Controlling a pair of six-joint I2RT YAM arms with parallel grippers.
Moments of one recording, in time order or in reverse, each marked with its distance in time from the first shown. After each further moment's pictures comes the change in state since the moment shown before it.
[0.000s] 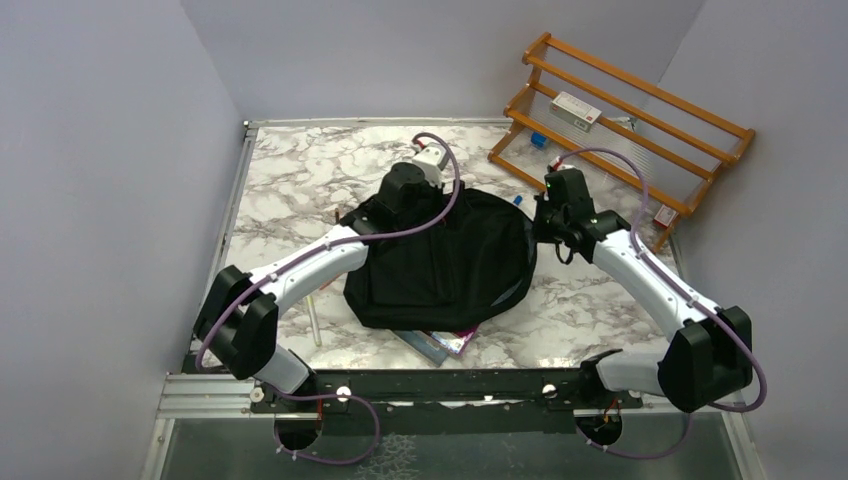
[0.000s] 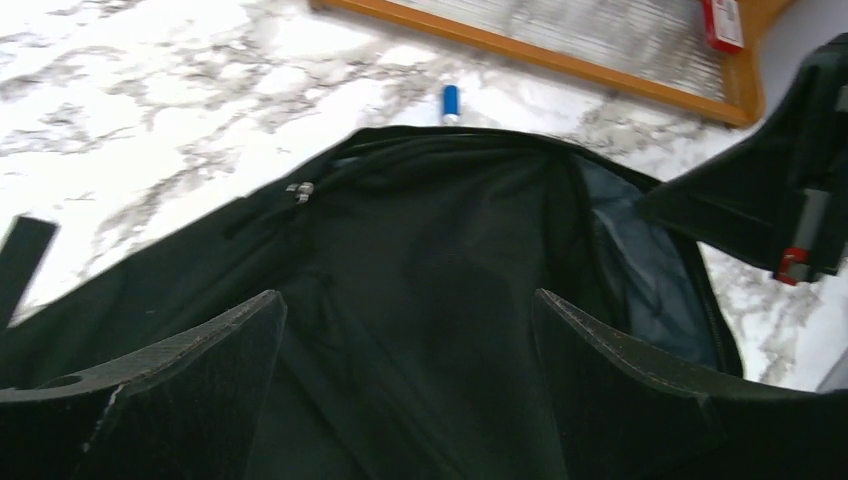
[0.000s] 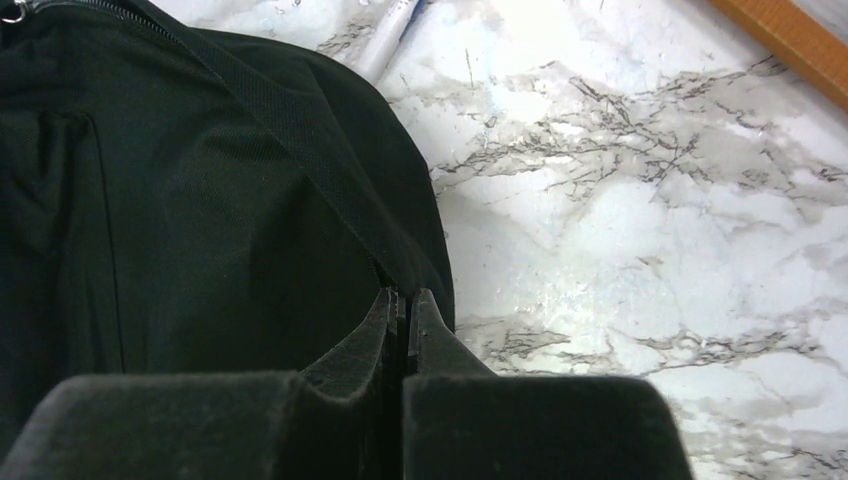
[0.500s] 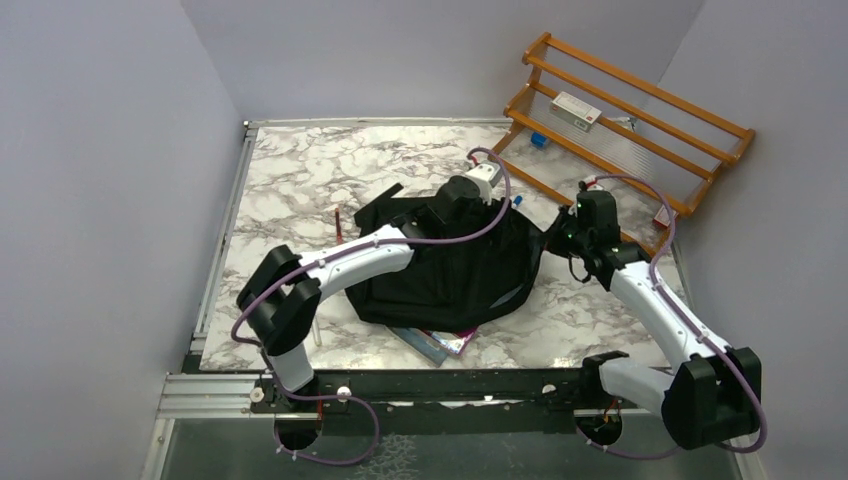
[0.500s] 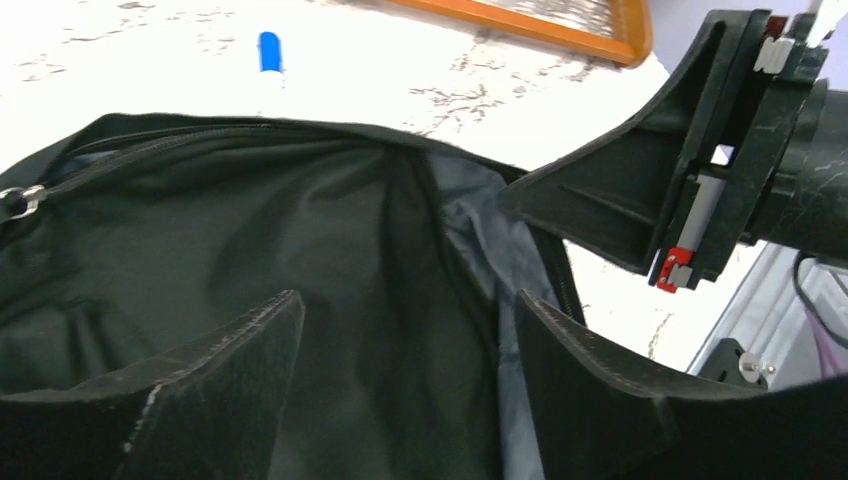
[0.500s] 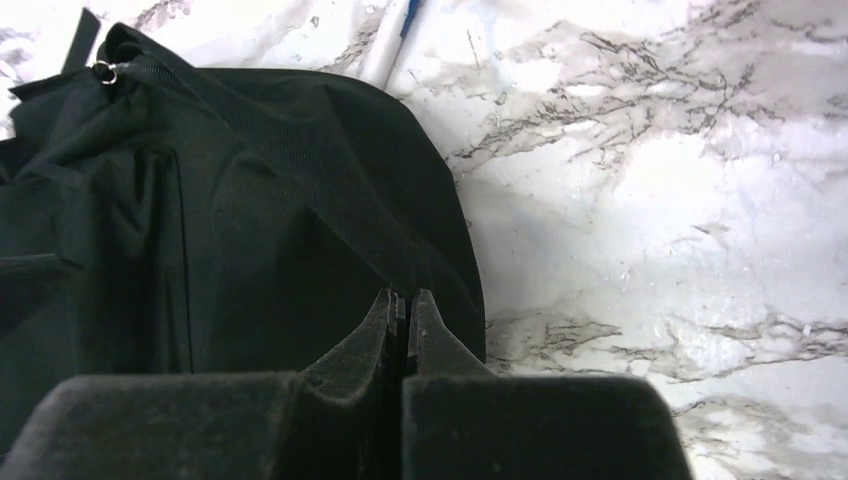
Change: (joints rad) left arm -0.201 0.201 0.152 -0.009 0.000 -0.121; right arm -0.129 -0.182 -0.246 0.193 -0.166 0.148
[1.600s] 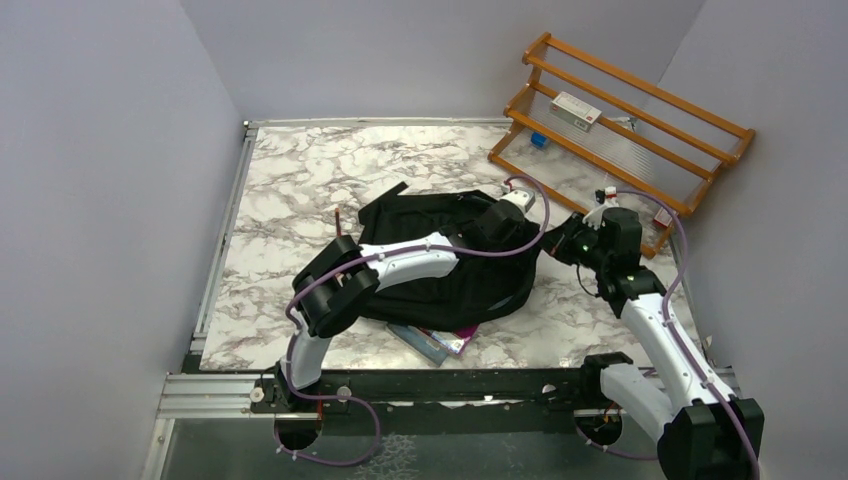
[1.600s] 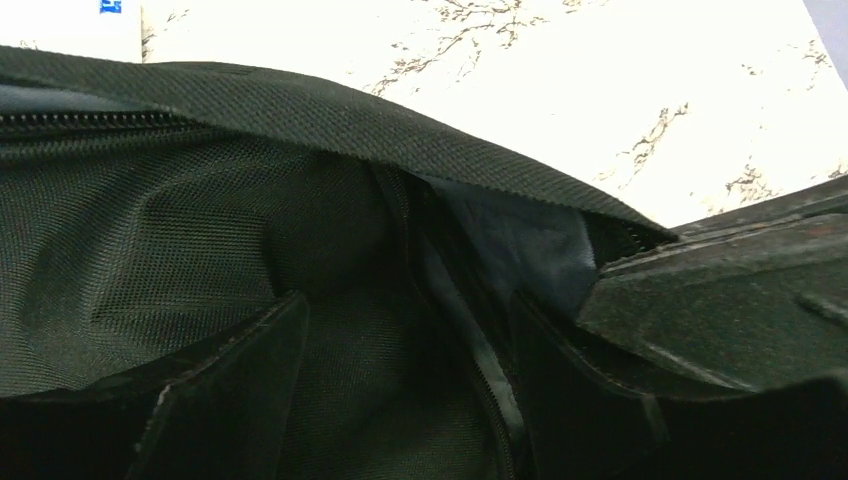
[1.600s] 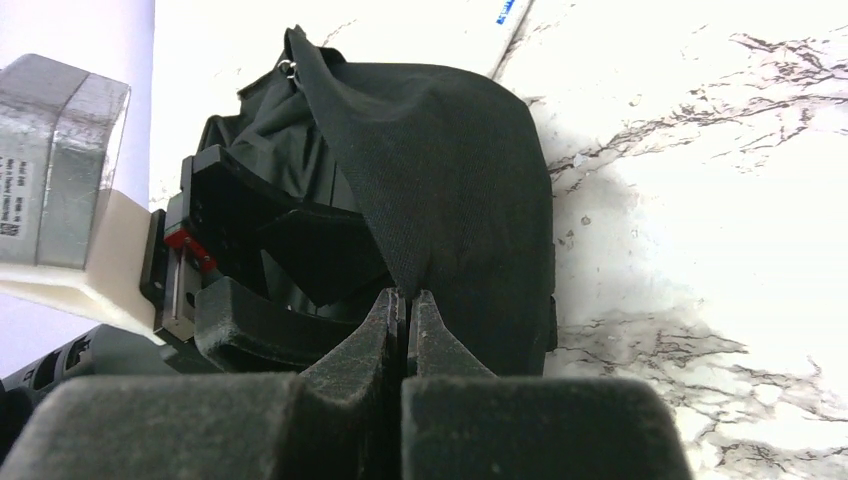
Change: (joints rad) left arm -0.127 0.301 0.199 -0.072 -0.126 -0.056; right arm -0.111 -0.227 -0.178 0.178 -0.336 0.142
